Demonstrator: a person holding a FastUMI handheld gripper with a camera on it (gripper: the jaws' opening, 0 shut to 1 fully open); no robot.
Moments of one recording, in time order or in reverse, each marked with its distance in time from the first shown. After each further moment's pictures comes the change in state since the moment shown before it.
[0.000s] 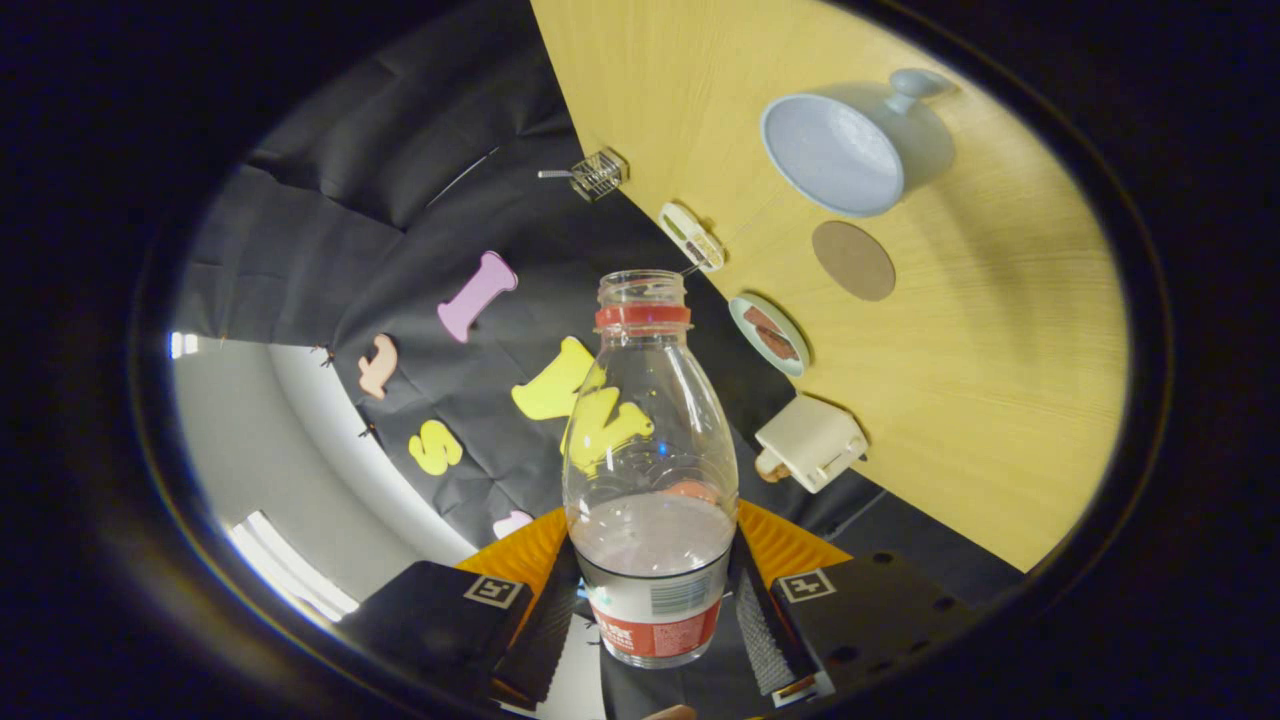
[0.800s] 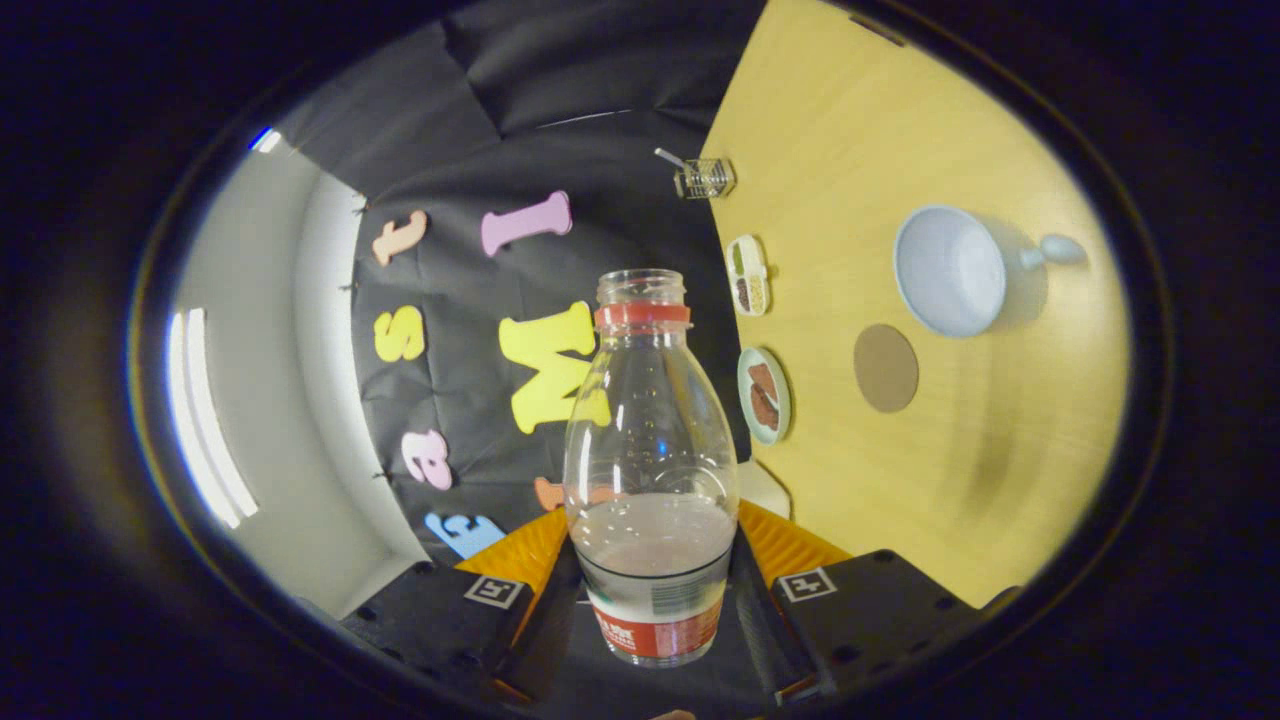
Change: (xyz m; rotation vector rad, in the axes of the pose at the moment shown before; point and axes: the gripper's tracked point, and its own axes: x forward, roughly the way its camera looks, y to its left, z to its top) arm 0.009 -0.018 -0.003 -0.628 -0.039 -0.098
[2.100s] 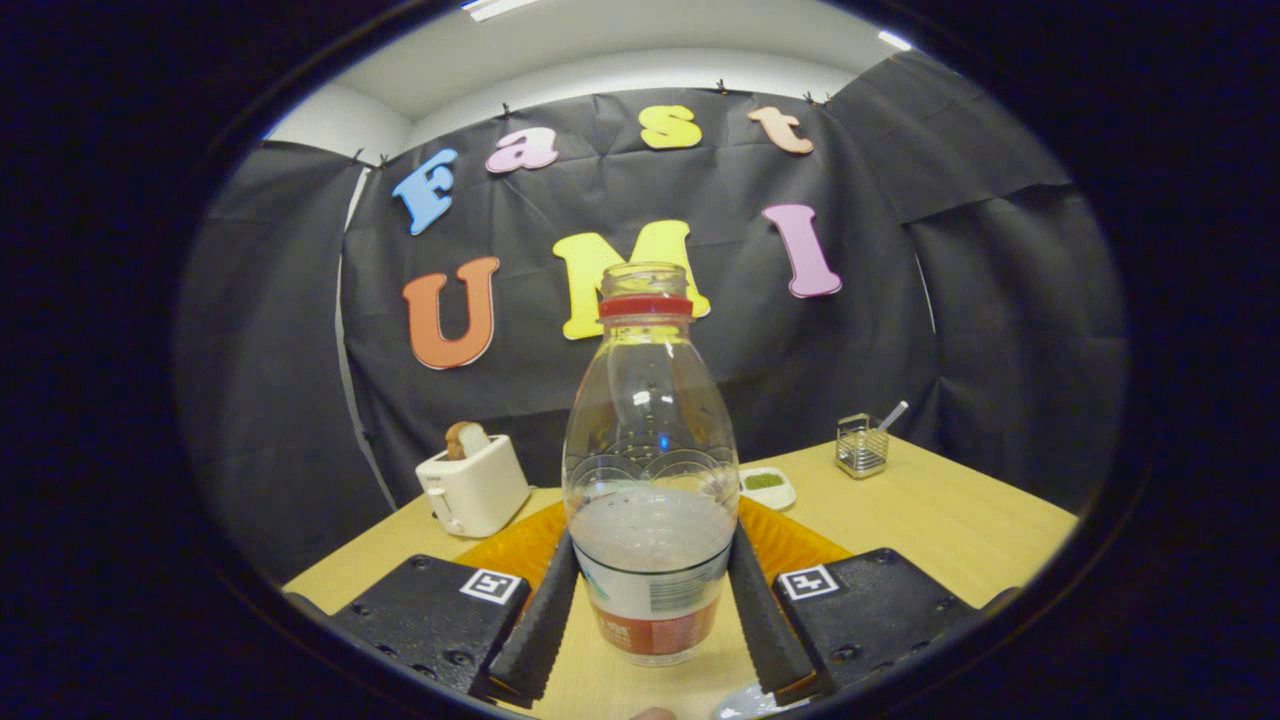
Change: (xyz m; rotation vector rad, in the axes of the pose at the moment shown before) arm 0.100 -0.018 0.068 -1.494 -0.030 -0.100
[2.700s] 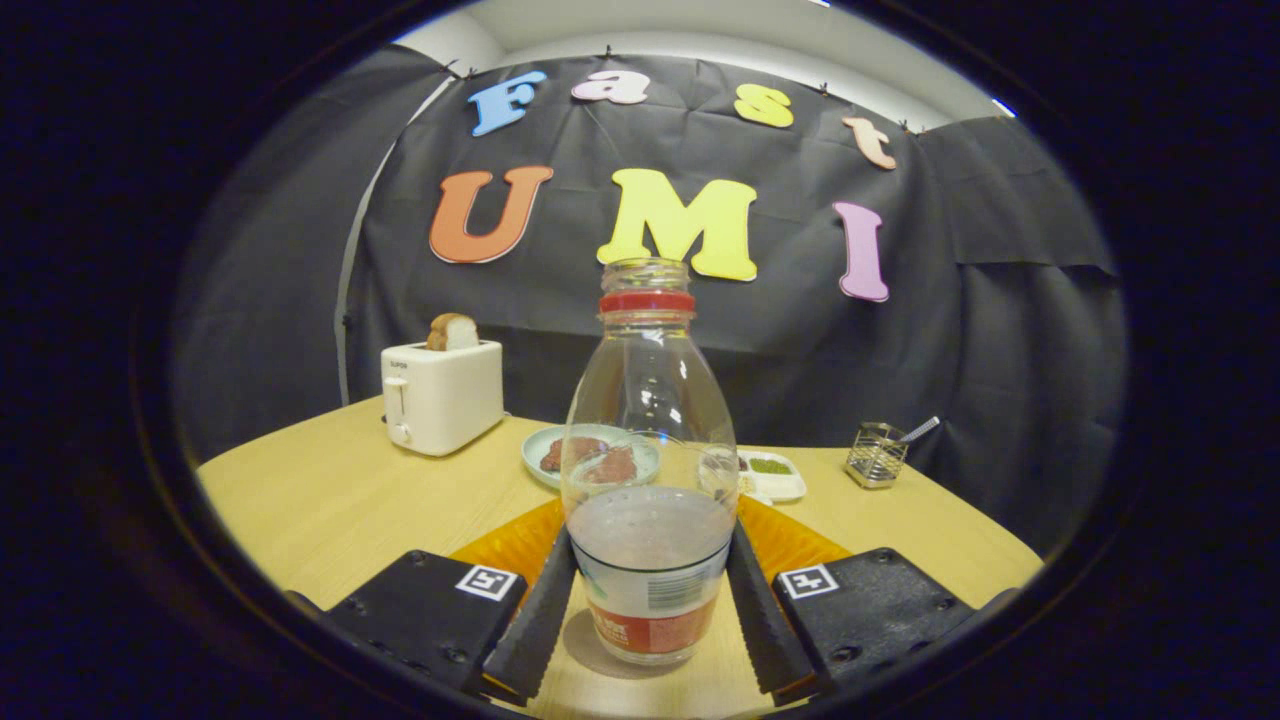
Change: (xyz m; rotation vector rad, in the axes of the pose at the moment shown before) arm 0.064 0.023 -0.086 -0.247 0.054 -0.026
